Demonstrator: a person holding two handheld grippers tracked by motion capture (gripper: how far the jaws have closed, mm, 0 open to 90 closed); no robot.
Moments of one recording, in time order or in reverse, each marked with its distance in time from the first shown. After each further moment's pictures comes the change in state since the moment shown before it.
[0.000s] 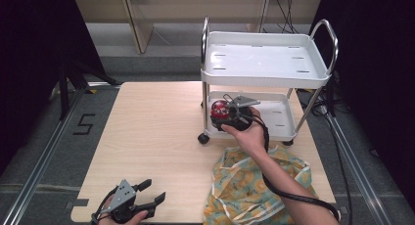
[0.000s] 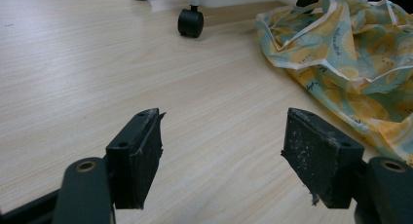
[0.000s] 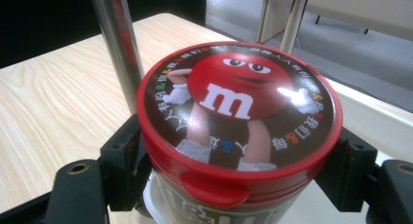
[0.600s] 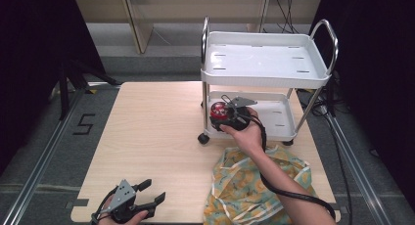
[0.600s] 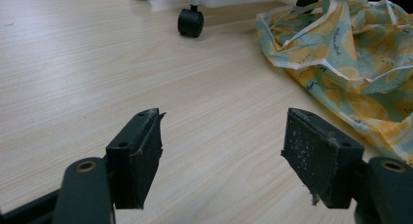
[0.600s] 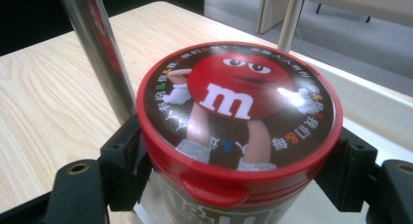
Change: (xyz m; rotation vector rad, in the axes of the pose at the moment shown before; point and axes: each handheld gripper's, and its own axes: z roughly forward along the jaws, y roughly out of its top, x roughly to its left) left arm 0.000 0.000 0.001 -0.009 -0.004 -0.005; right arm -0.004 -0.007 0.014 0.030 -0.005 0.012
